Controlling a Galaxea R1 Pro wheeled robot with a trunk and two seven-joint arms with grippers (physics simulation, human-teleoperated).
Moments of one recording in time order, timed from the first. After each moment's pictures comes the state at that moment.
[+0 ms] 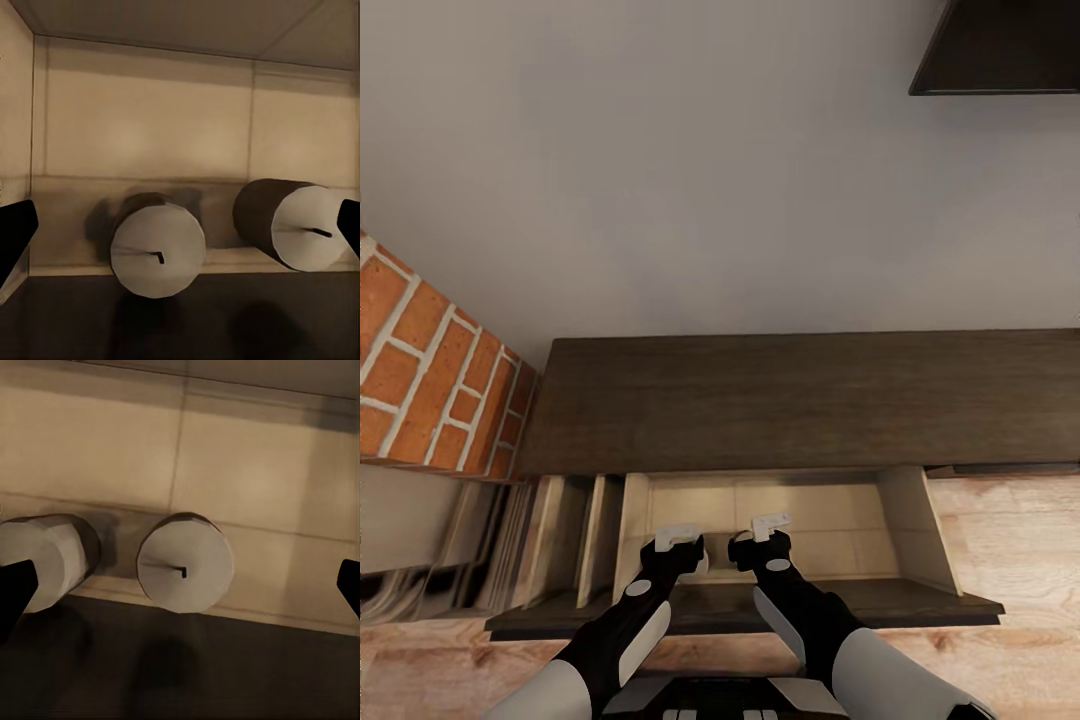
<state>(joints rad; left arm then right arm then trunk) -0.58 -0.12 -0.52 -0.57 0.50 -0.06 0.25 -0.67 0.14 0.65 -0.52 -0.42 0.15 -0.34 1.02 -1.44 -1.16</state>
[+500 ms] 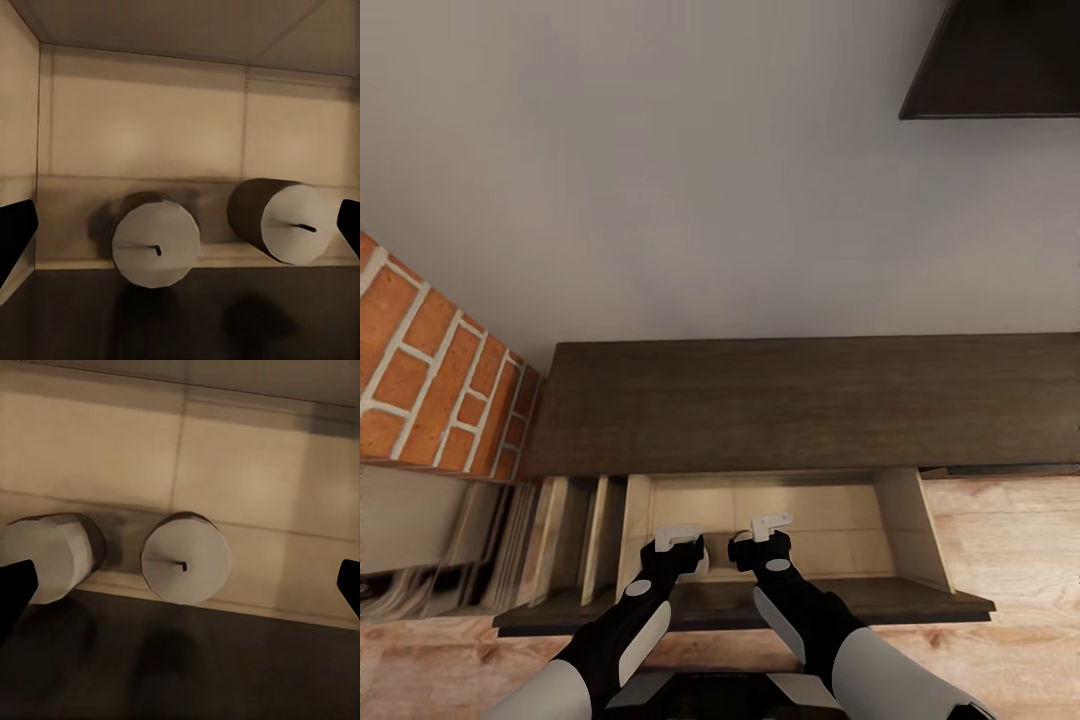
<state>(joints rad) -0.58 -0.12 -0.52 -0.57 0.50 -0.06 0.25 -0.67 0.14 0.65 -0.52 -0.42 0.15 -0.34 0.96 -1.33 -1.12</state>
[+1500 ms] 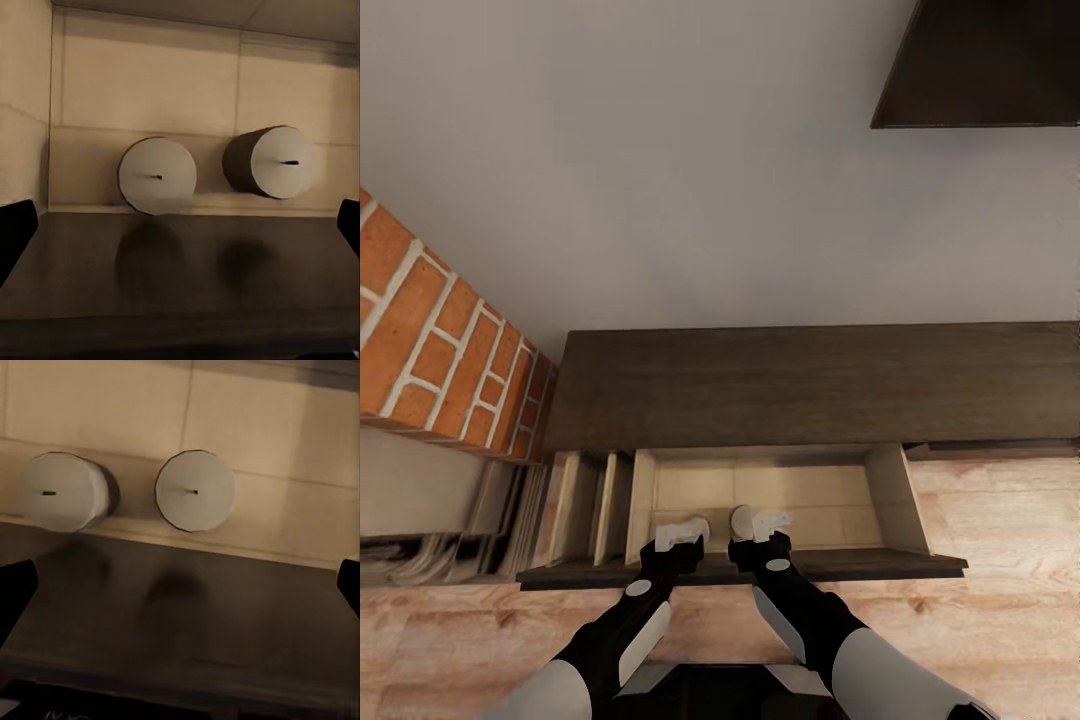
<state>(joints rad) -0.58 -0.12 -0.52 -0.57 0.50 -0.06 0.25 -0.67 0.14 0.65 -0.52 -0.42 0.15 -0.34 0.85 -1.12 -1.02</state>
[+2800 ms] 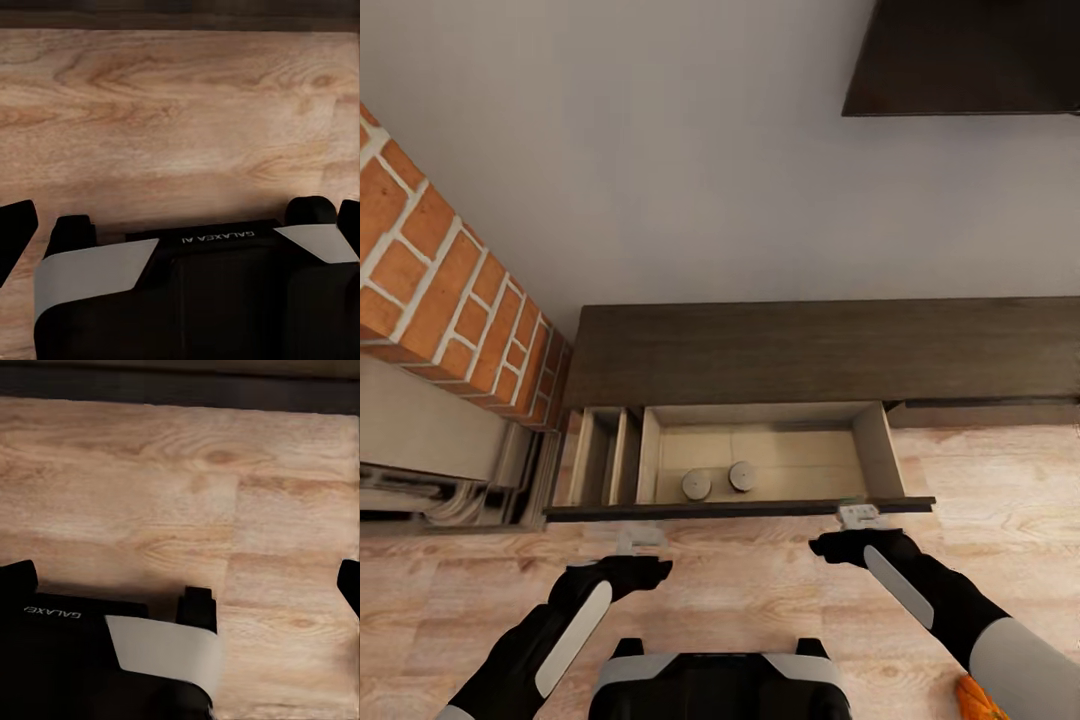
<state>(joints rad) -0.42 0.10 -0.41 -1.16 0.57 0.65 0.24 -0.66 -0.30 0.66 -0.88 -0.75 0.56 -0.18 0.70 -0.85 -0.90</state>
